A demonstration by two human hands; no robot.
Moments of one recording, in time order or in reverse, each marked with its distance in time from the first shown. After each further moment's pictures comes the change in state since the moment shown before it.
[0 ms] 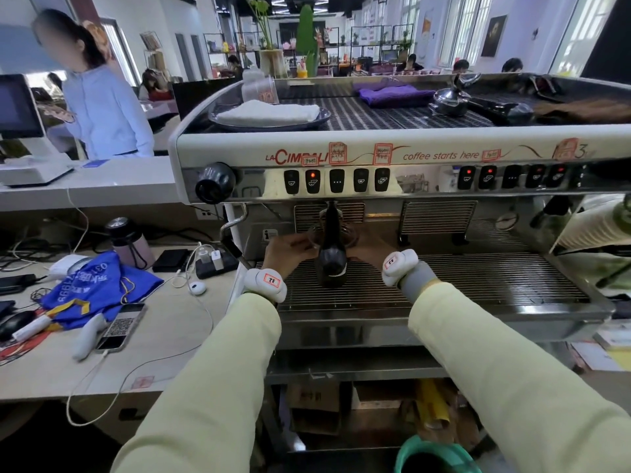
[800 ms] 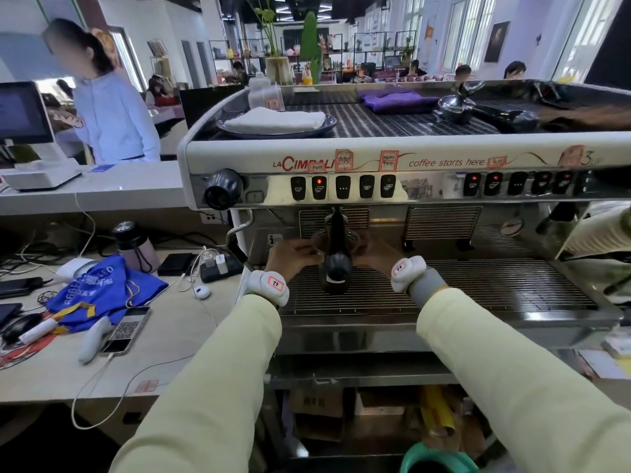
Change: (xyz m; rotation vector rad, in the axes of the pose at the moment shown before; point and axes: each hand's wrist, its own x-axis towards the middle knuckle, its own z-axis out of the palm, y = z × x) left_hand 0.002 0.006 -0.007 0.046 -0.050 0.011; right_hand 0.008 0.019 -0.007 -0.084 -0.003 0.019
